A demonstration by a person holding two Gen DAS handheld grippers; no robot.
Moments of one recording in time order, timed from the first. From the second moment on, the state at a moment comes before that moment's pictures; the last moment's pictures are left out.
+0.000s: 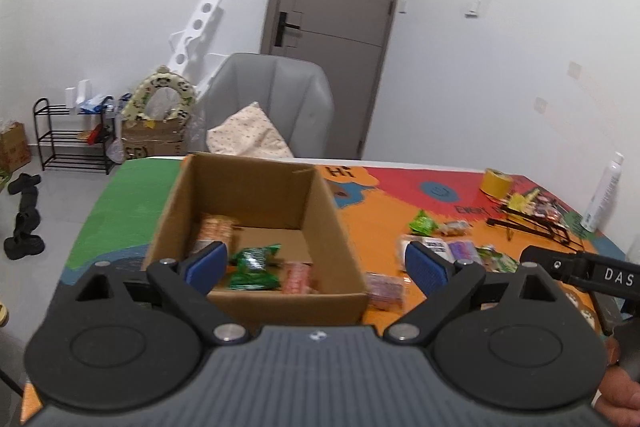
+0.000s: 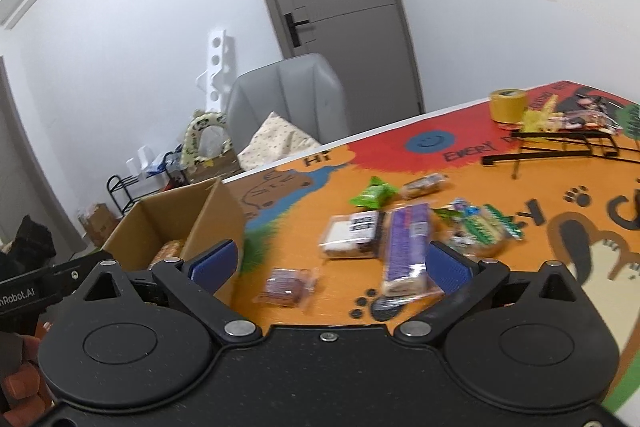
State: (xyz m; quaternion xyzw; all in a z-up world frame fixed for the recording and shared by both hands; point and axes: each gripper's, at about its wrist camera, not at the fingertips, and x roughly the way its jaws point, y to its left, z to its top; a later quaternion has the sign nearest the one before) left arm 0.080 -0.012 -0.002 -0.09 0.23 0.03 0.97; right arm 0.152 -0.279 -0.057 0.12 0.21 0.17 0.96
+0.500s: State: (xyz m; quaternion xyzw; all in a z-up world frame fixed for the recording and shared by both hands) left arm 0.102 -0.071 -0.015 -0.07 0.25 -0.05 0.97; right arm 0.149 -0.333 -0.075 0.13 0.21 0.12 0.96
